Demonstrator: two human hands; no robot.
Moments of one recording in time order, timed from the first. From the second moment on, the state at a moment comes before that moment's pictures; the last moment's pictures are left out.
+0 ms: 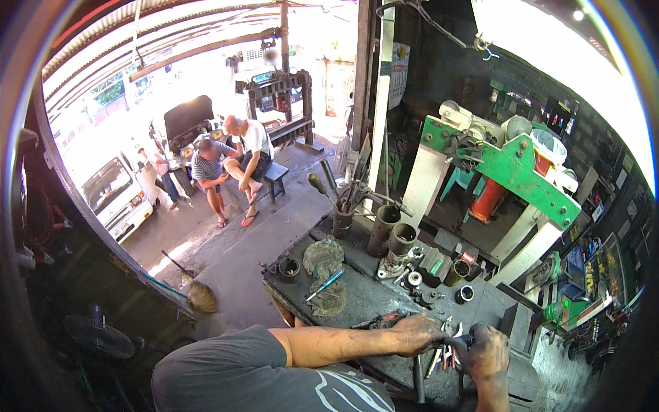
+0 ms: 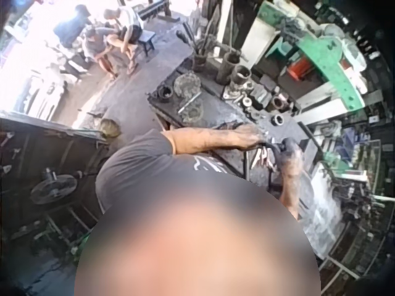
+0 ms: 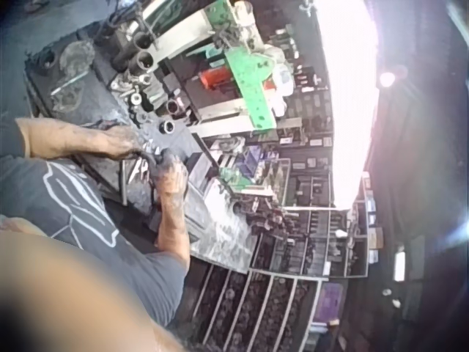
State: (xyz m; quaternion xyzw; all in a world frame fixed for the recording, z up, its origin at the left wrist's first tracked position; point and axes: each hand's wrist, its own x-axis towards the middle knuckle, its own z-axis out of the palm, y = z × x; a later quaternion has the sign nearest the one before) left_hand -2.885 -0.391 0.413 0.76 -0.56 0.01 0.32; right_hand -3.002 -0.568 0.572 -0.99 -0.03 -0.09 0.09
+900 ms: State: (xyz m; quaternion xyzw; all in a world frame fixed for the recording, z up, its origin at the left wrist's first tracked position) left_hand -2.884 -0.392 0.417 0.75 -0.57 0.02 0.35; right_hand -3.010 -0.562 0.567 -0.98 0.03 -0.18 0.05
